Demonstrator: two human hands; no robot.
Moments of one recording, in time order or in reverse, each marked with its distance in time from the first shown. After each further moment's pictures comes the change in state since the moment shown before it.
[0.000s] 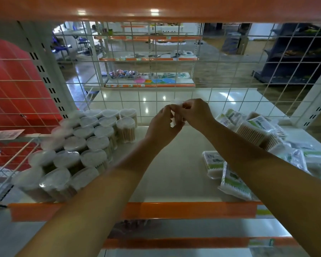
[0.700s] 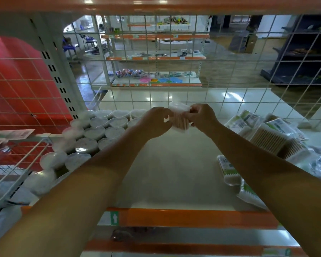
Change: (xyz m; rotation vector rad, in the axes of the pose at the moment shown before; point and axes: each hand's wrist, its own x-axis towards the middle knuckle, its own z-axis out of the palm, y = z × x) left_hand 0.025 -0.044 -0.049 0.302 -0.299 0.018; right_hand 0.023 0.019 0.037 0.118 -0.036 0.070
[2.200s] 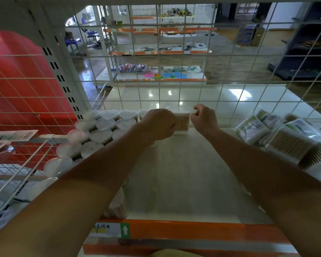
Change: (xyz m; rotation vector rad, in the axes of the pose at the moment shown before) left_hand 0.011 -0.030 -0.004 0.334 -0.118 0.203; right_hand 0.035 0.025 0.052 -0.258 0.128 0.054
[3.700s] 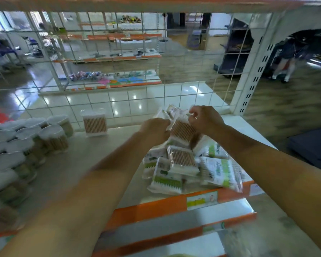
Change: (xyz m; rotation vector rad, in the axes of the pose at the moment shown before) left_hand 0.103 0.219 0.045 -0.046 -0.090 -0.018; right_hand -0.056 0.167 -0.207 -0.310 -0.040 0.028
